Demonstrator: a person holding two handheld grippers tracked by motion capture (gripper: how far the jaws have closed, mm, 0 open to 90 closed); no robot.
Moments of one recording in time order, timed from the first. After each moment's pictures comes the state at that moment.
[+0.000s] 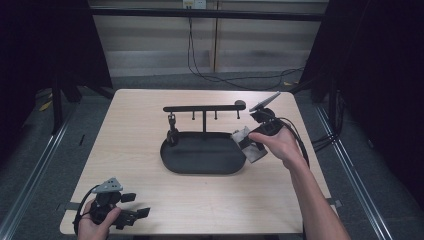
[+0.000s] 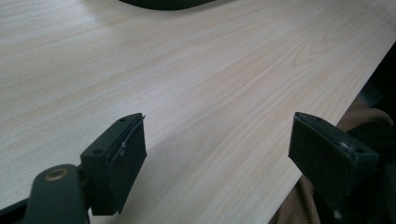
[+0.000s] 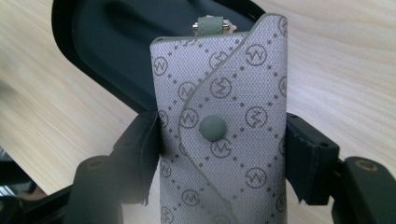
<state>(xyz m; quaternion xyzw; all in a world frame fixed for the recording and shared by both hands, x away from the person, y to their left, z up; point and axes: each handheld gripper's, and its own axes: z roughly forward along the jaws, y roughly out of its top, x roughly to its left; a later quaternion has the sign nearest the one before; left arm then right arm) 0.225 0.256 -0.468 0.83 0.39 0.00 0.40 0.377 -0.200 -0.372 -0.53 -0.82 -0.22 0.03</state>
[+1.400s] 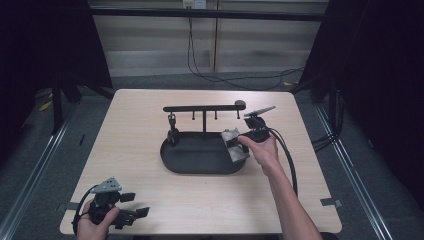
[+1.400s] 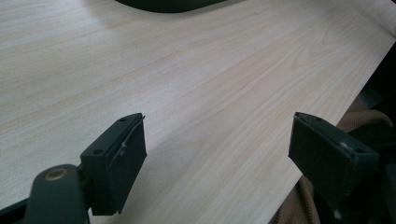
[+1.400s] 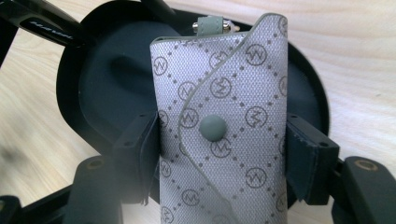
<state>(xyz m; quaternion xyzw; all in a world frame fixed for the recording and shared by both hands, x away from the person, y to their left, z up) 0.224 0.258 -0.467 0.82 0.39 0.00 0.41 0.392 -0.187 -0.433 -0.58 -0.75 -0.32 0.05</state>
